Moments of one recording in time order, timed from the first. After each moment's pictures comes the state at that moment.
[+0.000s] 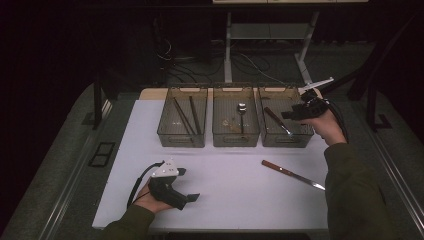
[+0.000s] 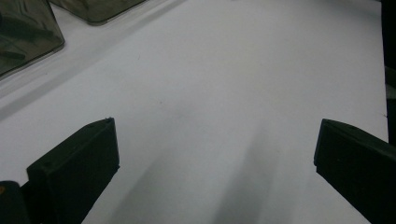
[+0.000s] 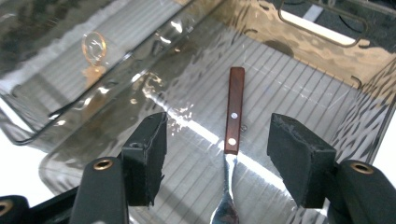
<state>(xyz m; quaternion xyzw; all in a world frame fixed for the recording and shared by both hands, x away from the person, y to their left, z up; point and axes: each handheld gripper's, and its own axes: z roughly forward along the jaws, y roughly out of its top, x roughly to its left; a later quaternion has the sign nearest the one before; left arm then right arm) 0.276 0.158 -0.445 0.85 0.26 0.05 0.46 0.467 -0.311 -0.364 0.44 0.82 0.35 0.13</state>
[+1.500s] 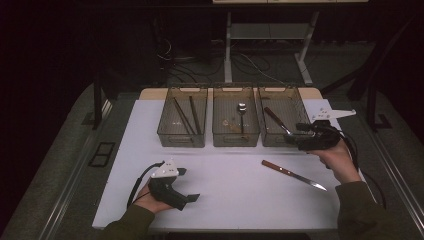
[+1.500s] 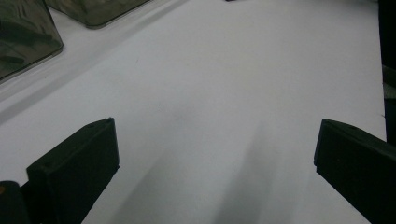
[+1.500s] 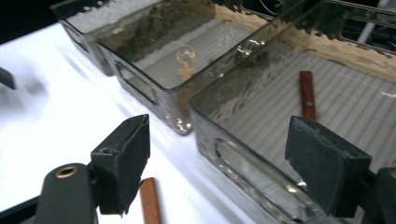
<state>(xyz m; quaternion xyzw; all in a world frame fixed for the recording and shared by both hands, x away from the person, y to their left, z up) 0.275 0.157 -0.444 0.84 0.26 0.05 0.47 0.362 -0.313 -0.373 0.38 0.79 0.46 0.13</state>
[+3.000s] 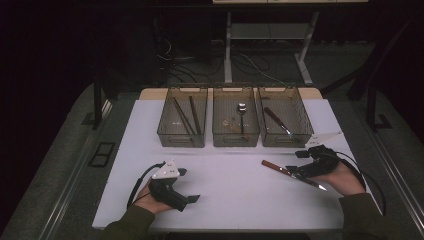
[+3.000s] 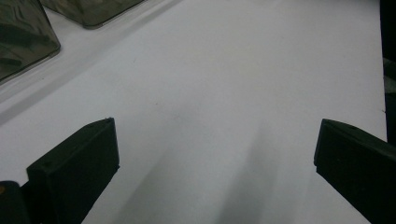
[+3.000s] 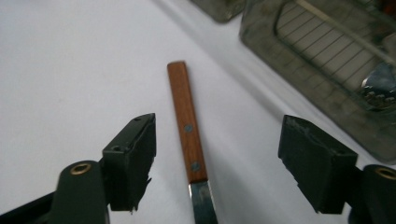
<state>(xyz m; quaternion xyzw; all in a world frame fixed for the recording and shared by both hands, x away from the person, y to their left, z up) 0.274 0.156 -0.443 0.85 0.25 0.05 0.45 0.327 -0.309 -0.413 0.34 0.87 0.34 0.08</state>
